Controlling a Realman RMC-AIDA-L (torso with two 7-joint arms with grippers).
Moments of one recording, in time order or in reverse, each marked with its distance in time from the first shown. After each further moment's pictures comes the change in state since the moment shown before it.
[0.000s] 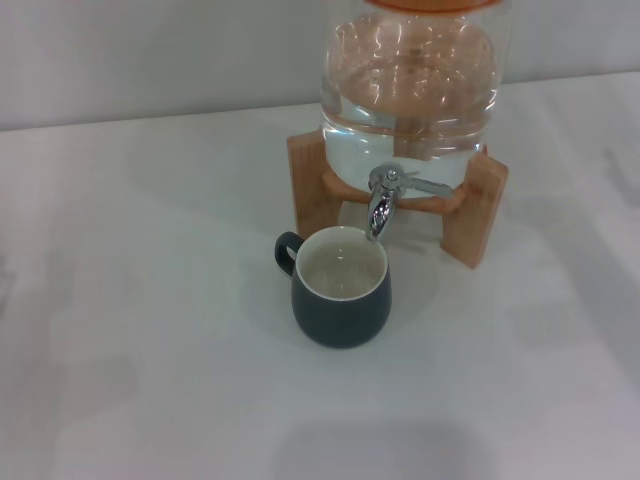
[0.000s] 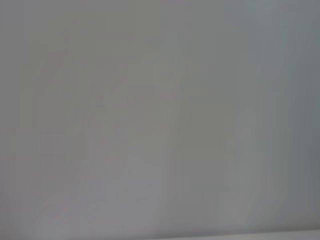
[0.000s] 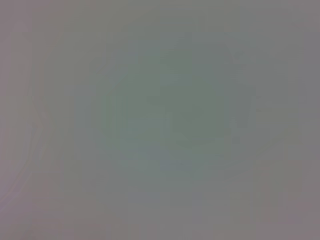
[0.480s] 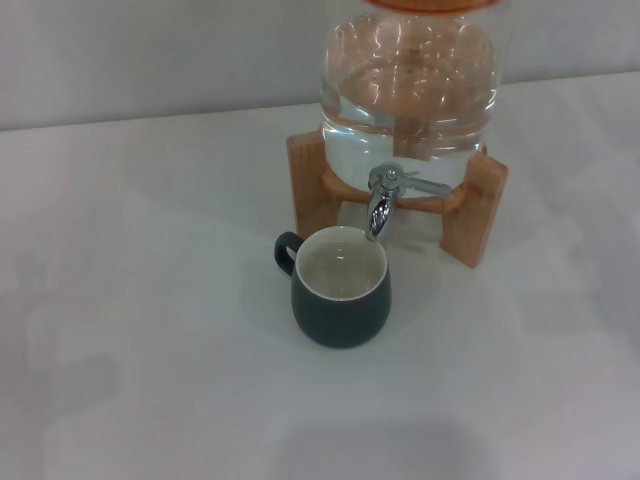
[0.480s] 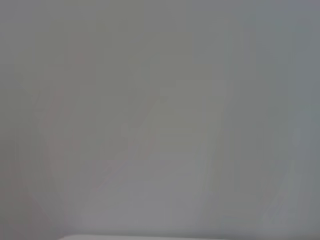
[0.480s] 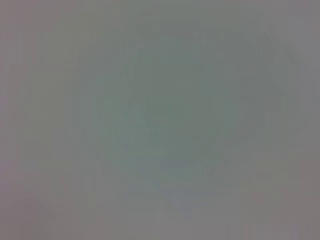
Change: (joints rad) left arm -0.007 -0.002 0.000 0.001 -0.129 -0.010 0.002; right arm 0.013 0.004 0.141 -0.002 -0.002 0.103 -0.181
